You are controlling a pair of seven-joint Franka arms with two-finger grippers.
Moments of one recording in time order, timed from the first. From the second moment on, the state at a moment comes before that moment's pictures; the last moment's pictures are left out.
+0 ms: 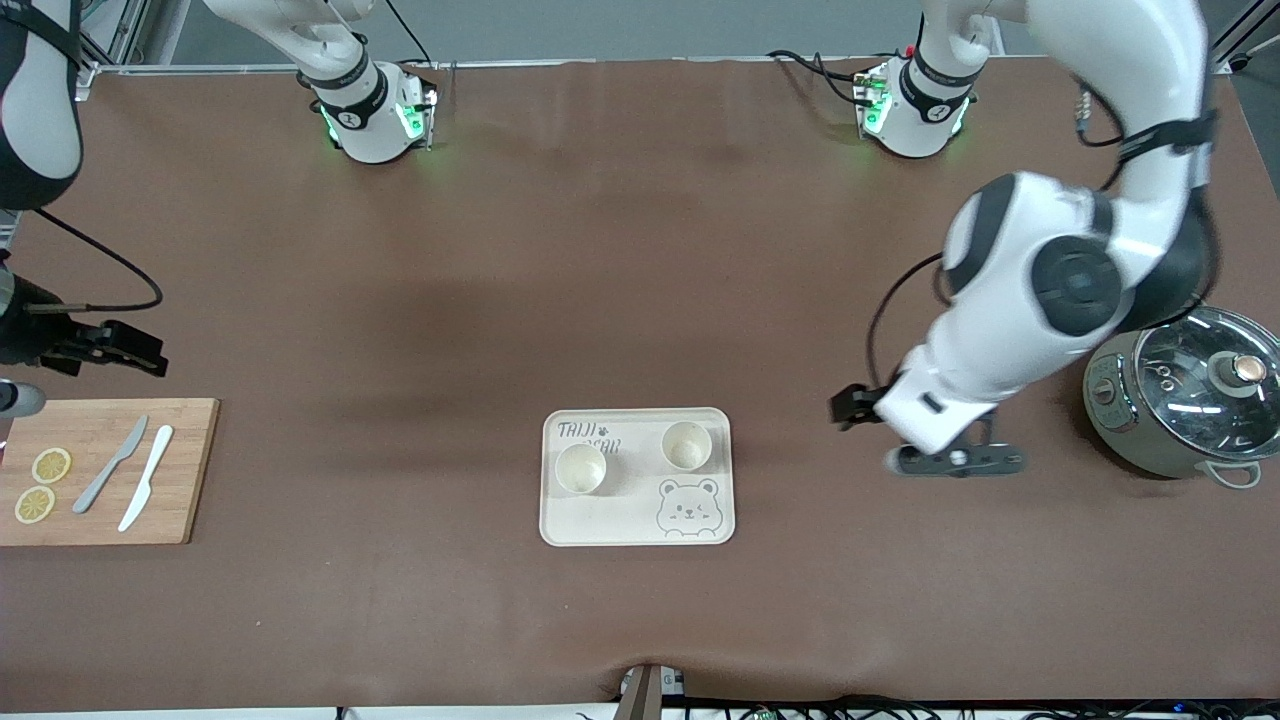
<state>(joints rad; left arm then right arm) -0.35 0.53 -0.06 -1.33 -0.03 1.97 -0.43 0.02 0.24 -0.05 -1.45 -0.02 1.73 0.02</state>
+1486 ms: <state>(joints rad) -0.60 0.84 0.01 -1.29 0.02 2.16 -0.73 0.49 0.59 -0.03 -1.43 0.17 2.16 0.54</state>
